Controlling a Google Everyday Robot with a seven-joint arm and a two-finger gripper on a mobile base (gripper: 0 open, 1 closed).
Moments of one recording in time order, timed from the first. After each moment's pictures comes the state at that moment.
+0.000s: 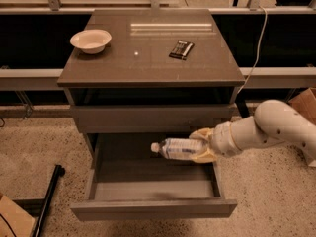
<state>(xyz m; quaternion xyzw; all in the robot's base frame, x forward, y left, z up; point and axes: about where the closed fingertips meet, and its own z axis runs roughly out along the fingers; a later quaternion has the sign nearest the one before) 0.527 -0.128 0.652 -0.62 0.68 0.22 0.33</state>
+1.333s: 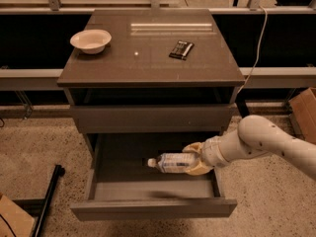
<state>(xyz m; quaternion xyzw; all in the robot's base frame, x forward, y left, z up) 0.520 -0.116 0.584 -0.64 0.67 0.21 0.30</state>
